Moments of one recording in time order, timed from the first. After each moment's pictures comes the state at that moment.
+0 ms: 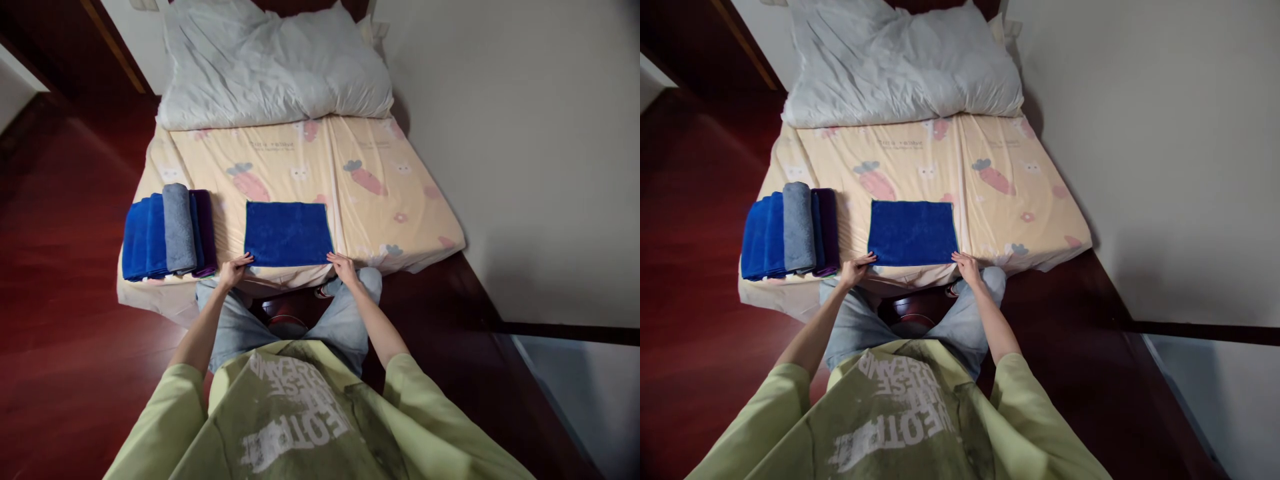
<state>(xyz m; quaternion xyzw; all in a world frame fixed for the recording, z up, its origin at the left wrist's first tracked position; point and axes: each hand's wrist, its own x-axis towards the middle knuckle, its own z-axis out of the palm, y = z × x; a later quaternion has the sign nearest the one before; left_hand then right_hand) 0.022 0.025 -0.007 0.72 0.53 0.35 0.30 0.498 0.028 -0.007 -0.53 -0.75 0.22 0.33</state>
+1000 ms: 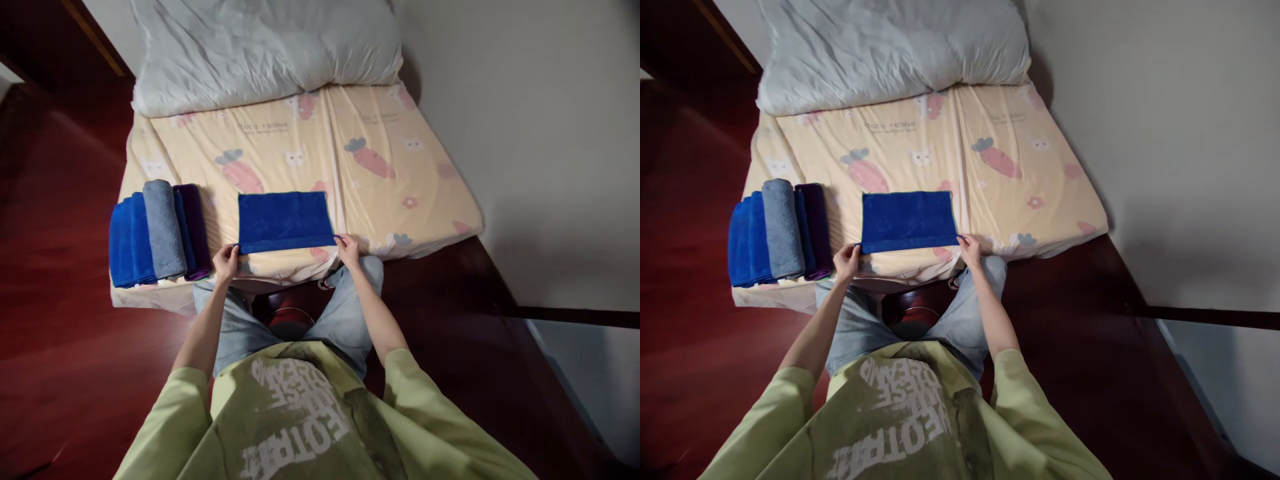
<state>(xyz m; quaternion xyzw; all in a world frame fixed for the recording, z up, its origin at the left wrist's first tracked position) 0.050 0.048 0.013 0.49 0.70 0.46 0.25 0.488 0.070 -0.009 -0.65 -0.52 0.30 0.47</state>
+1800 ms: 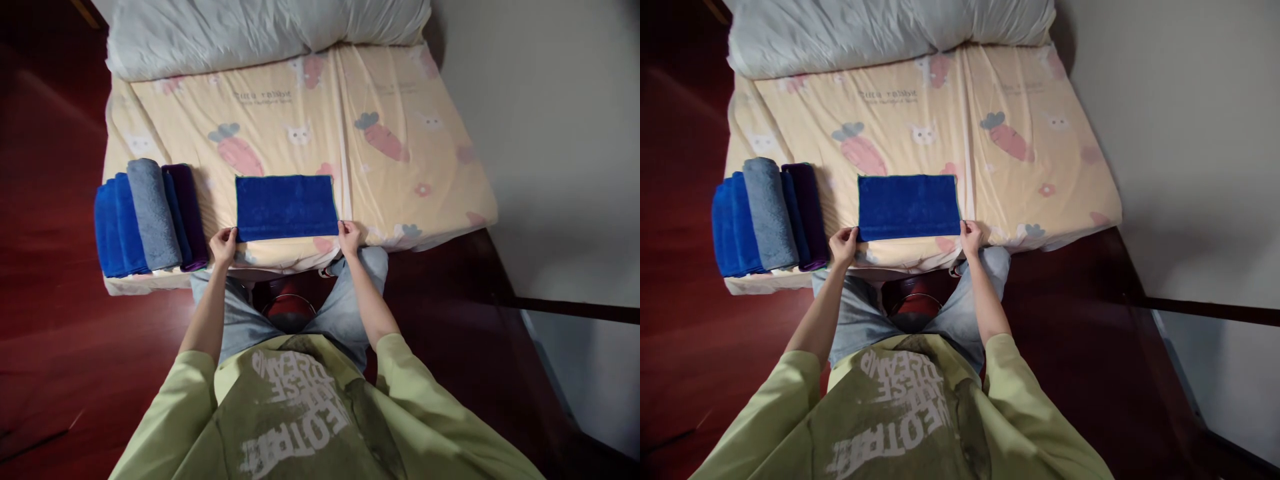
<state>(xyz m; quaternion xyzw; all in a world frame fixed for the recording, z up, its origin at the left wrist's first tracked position) 0.049 0.071 0.007 0.47 0.73 0.44 0.24 0.479 0.084 -0.039 -0.71 -0.50 0.20 0.45</state>
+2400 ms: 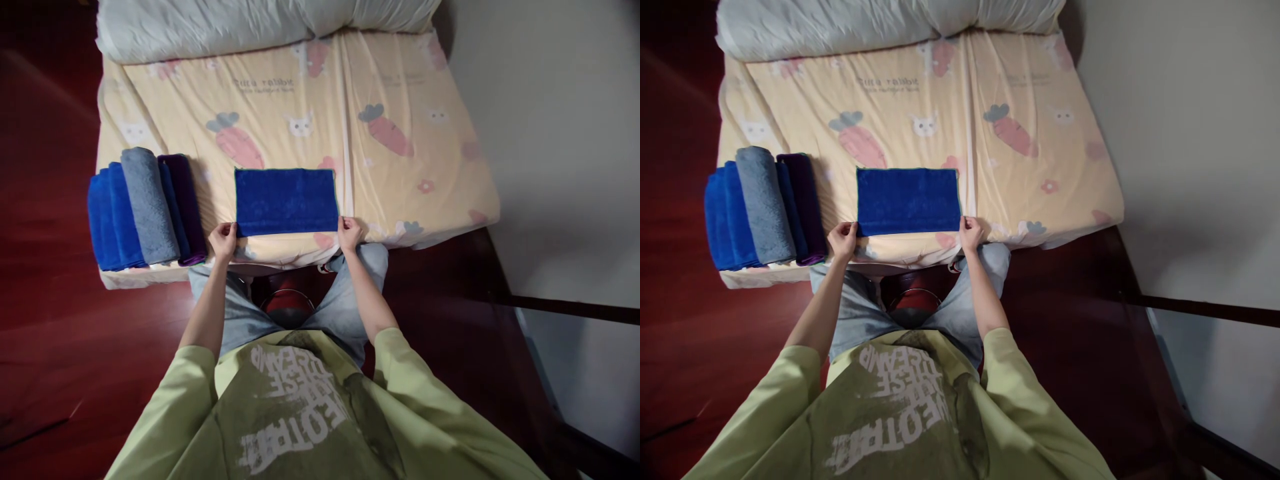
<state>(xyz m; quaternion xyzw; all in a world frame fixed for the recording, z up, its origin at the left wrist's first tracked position) 0.056 0.069 0.012 0.46 0.75 0.42 0.22 0.466 0.083 -0.026 -0.75 -0.46 0.16 0.46</state>
